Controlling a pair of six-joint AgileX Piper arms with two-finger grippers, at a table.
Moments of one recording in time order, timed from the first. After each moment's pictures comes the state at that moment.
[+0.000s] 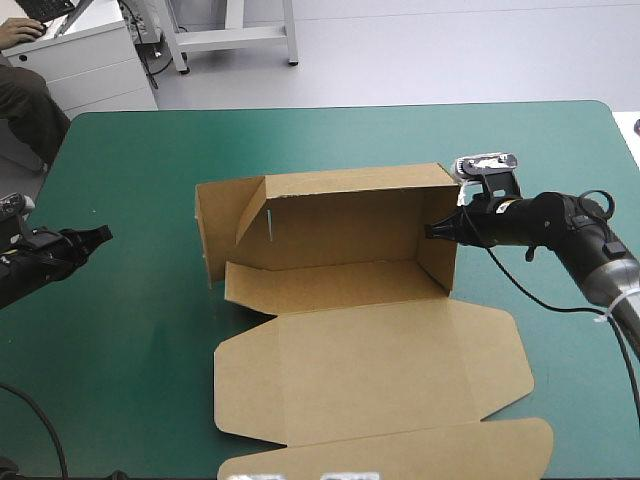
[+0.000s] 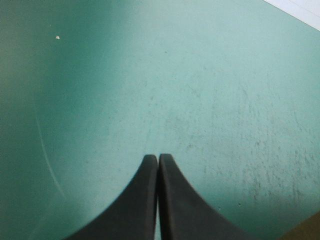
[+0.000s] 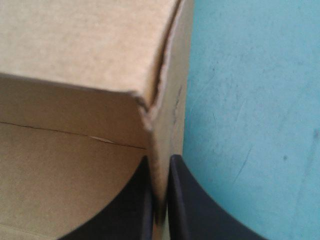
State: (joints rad) left arm 0.48 1.21 -0.88 -0.87 0.67 0.61; right arm 0.18 1.41 -1.15 0.37 0.70 -0.28
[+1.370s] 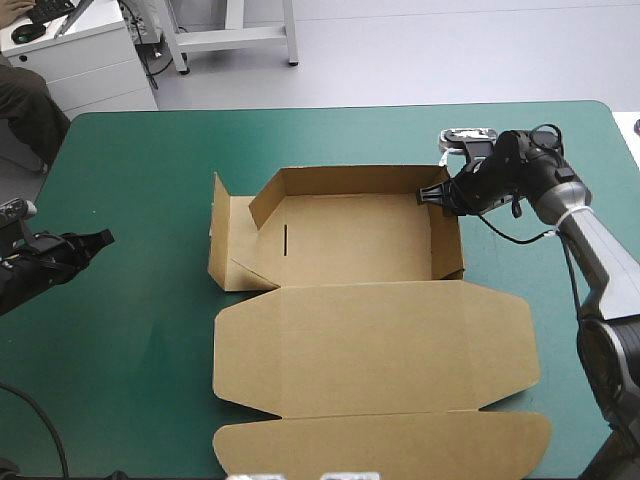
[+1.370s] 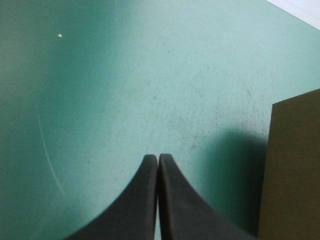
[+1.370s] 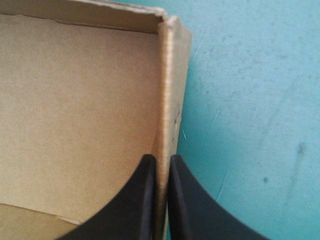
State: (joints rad) left arm 0.48 1.21 -0.85 -0.91 0.64 0.65; right arm 0.18 1.78 -1.57 0.19 1.01 -0.07
